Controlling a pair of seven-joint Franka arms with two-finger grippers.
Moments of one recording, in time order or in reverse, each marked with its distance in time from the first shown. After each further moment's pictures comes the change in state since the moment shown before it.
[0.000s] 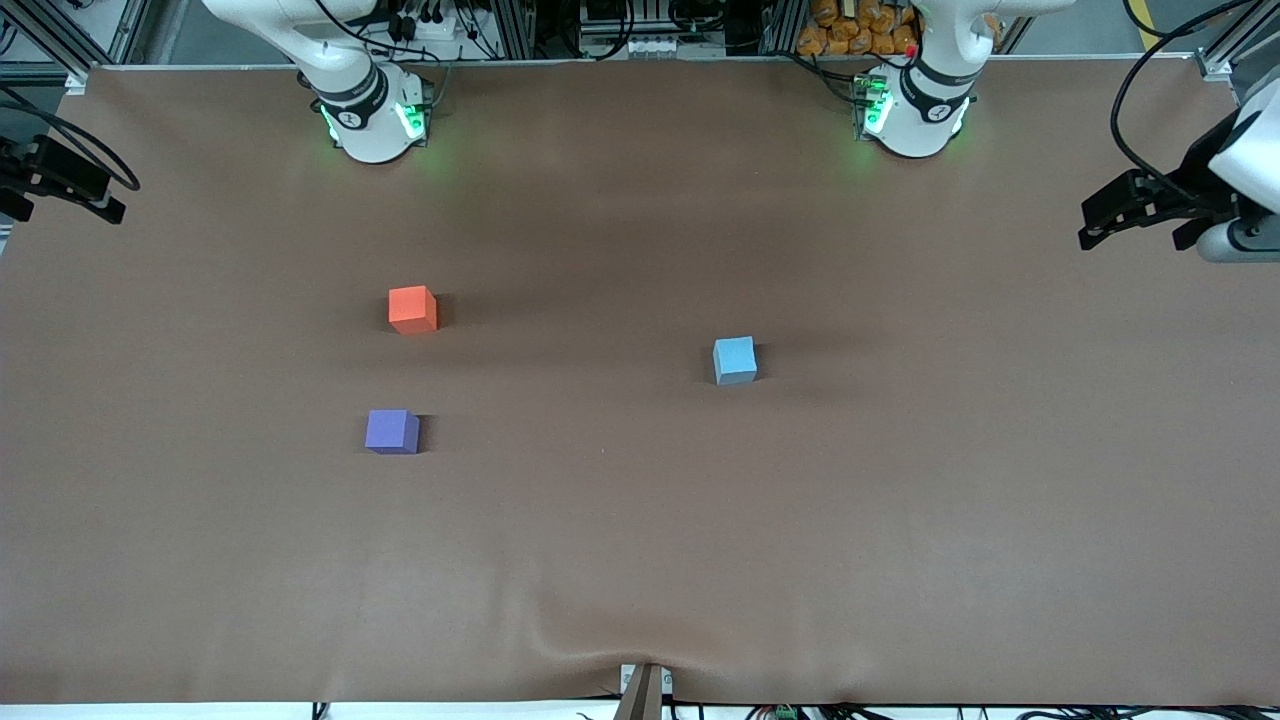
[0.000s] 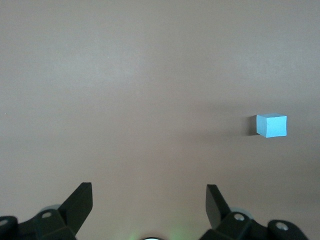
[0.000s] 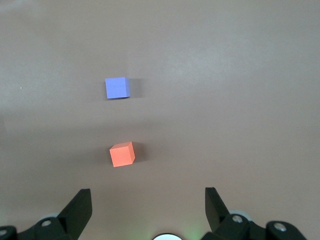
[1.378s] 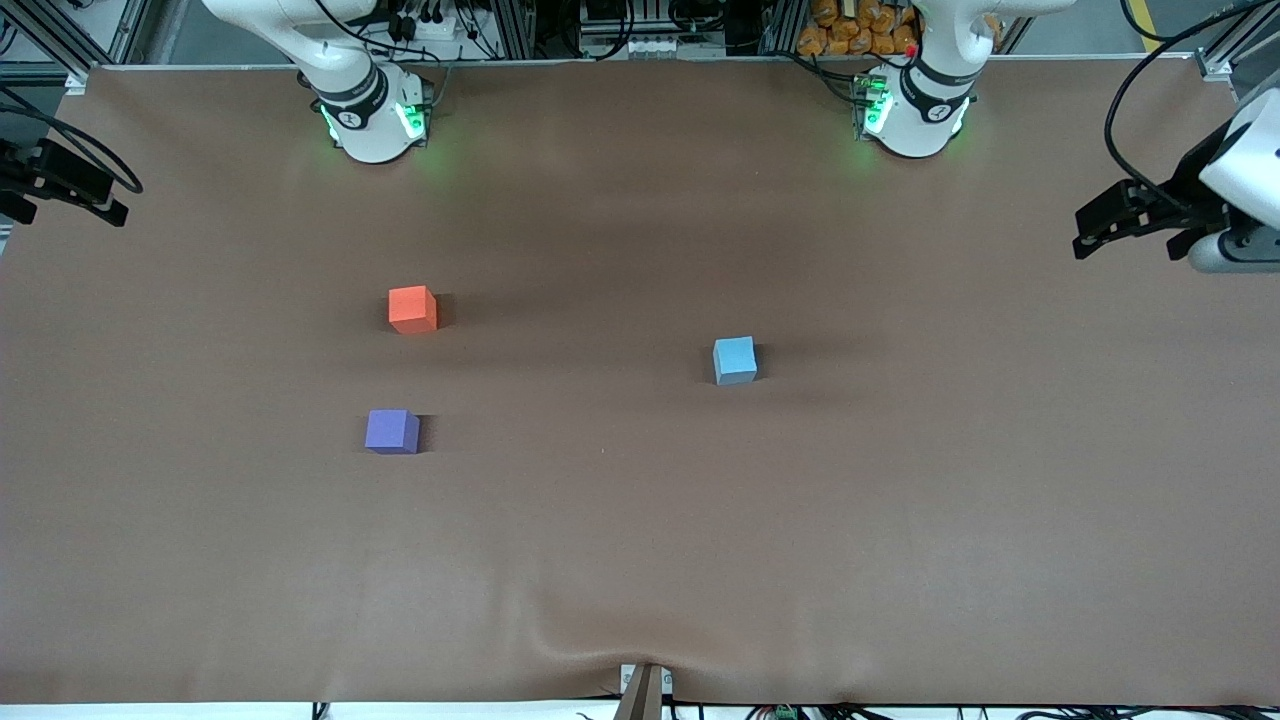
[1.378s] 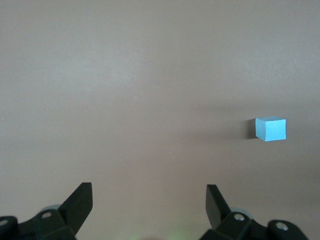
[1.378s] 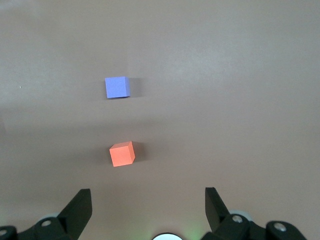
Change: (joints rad) left arm -0.015 0.036 -0.004 0.007 -0.001 0.023 0.000; right arm 0.000 0.006 0.001 0.000 0.000 0.000 0.000
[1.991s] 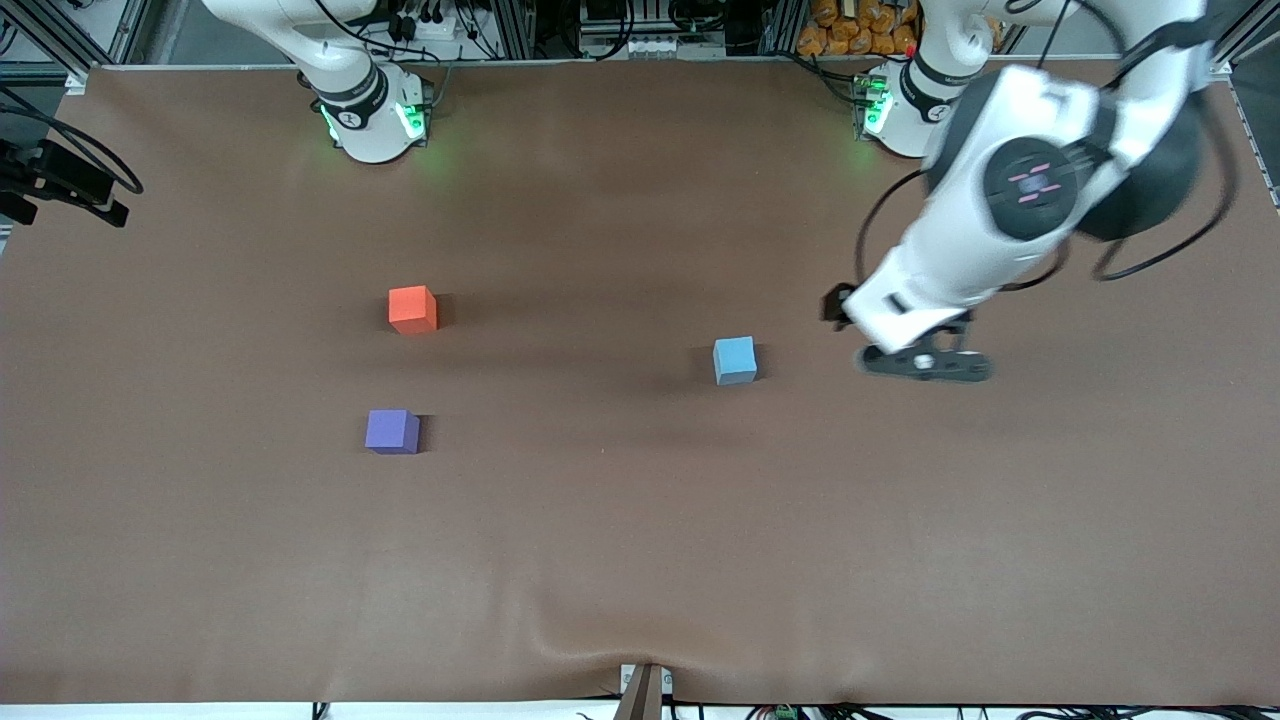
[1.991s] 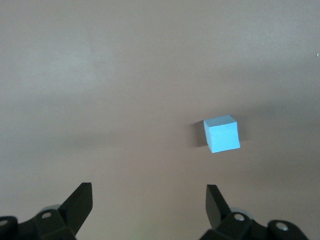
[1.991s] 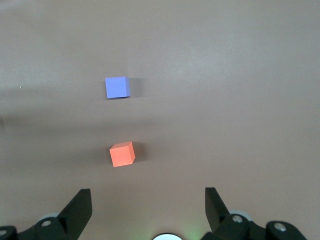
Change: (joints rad) left arm -0.299 0.276 -0.042 -0.001 -0.001 0.190 -0.259; right arm 0.000 0.001 0.000 0.002 0.000 0.000 0.000
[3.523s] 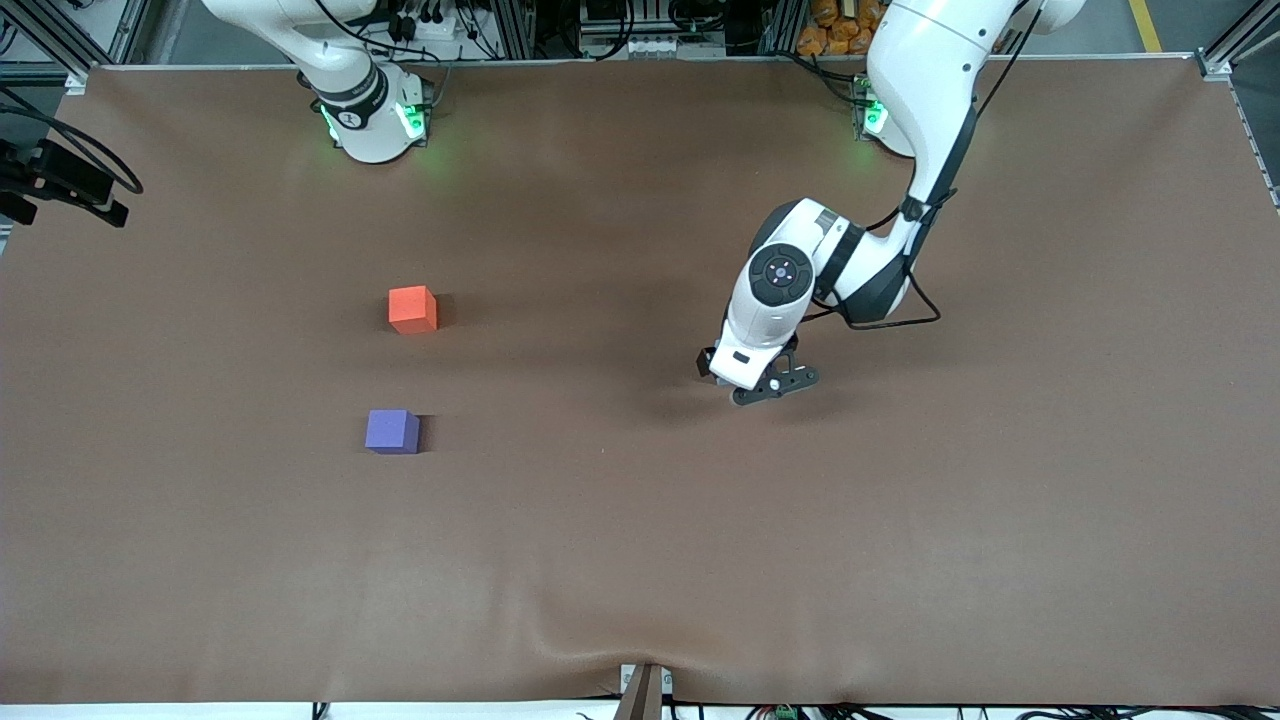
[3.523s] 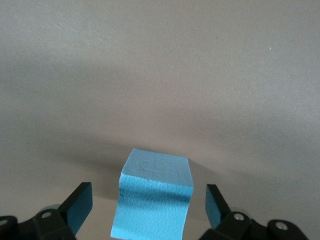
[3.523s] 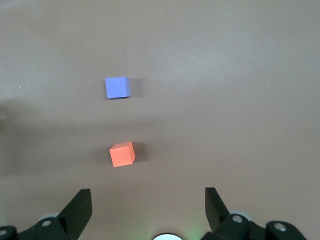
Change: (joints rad) left arm -0.185 0.253 -0.001 -0.313 0.000 0.651 -0.572; right arm 0.000 0.000 0.000 0.000 0.000 0.000 0.000
